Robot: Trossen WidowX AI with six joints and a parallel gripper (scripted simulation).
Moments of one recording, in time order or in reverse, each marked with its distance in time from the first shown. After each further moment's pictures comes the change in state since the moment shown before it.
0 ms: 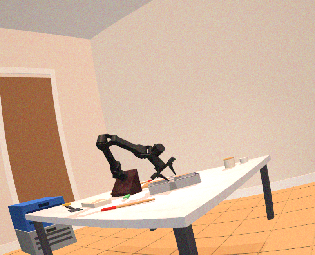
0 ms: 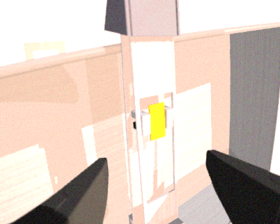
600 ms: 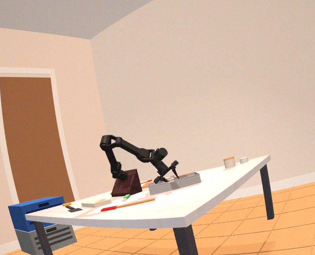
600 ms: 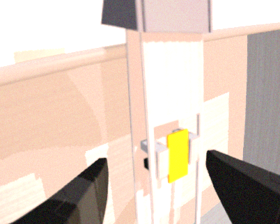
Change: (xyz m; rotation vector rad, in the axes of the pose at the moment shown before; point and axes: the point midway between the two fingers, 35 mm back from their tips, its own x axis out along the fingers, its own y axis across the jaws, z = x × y) arm 0.029 0.003 0.001 0.000 0.002 0.001
